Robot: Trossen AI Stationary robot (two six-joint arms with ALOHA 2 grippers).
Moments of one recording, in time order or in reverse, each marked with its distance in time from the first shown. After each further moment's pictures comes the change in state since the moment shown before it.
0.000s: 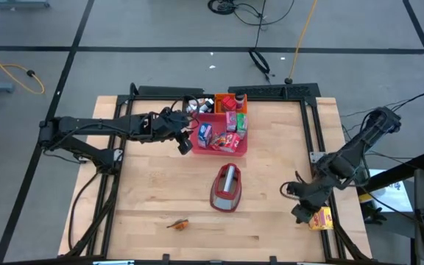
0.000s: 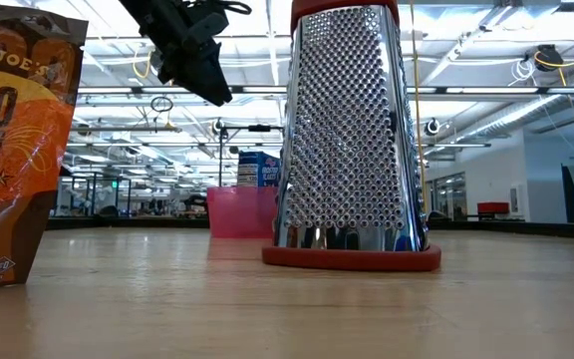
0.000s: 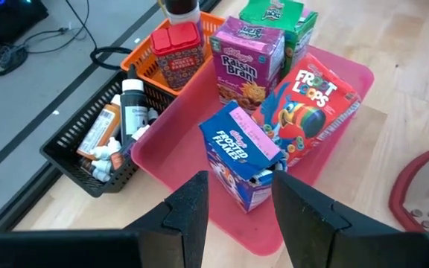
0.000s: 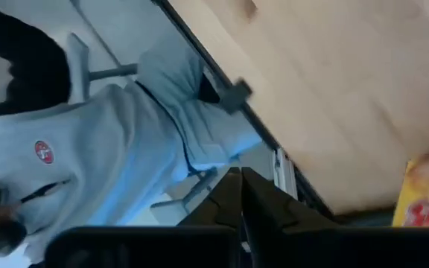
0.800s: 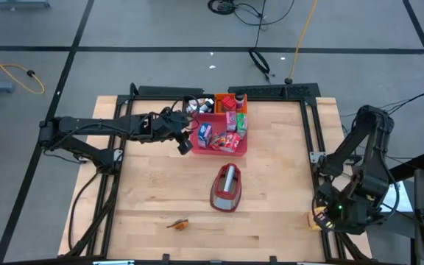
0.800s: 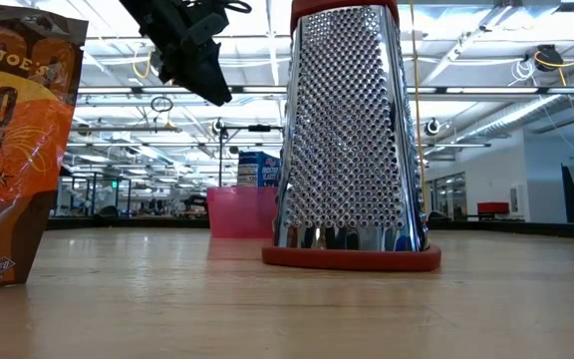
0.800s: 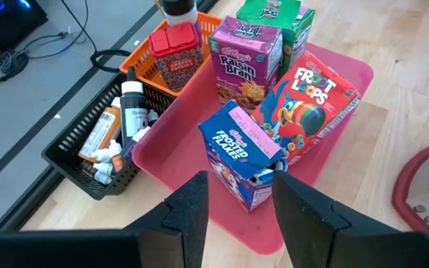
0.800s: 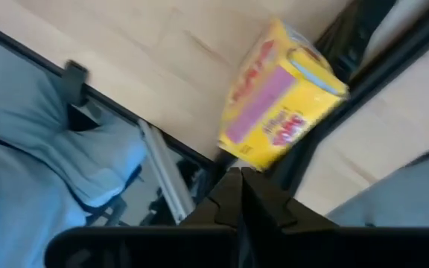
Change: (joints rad) left arm 0.000 0.000 0.000 0.000 -0.001 0.025; right arm 0.424 0.150 0.275 -0.579 0.156 0.523
